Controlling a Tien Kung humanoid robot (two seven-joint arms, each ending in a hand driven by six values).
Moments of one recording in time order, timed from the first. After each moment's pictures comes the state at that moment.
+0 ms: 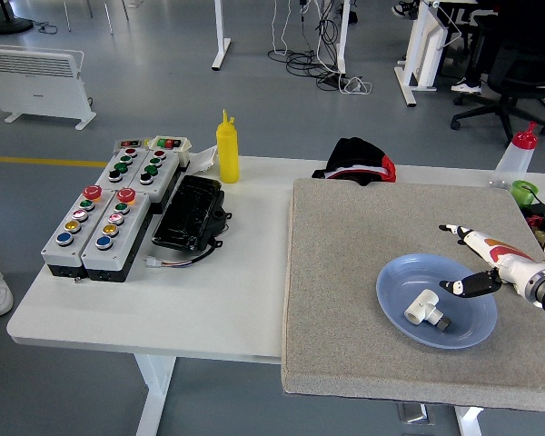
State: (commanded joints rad) left arm -0.15 0.00 -1.12 -0.29 0.45 0.50 0.23; right arm 0.82 -0.54 0.61 1.11 -1.45 -0.07 -0.22
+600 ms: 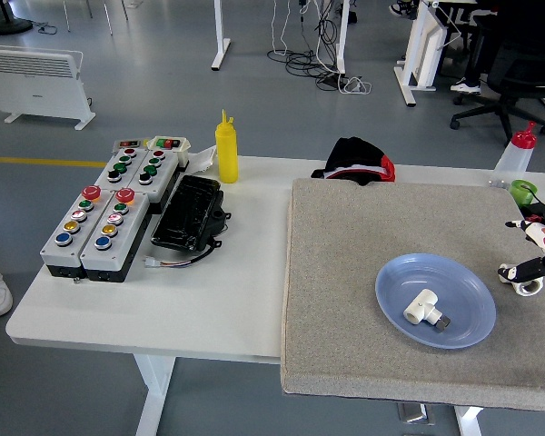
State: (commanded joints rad) left arm -0.16 0.00 -1.12 -0.29 0.45 0.50 0.23; right arm 0.97 -0.47 0.45 0.66 -1.30 -0.04 -0.16
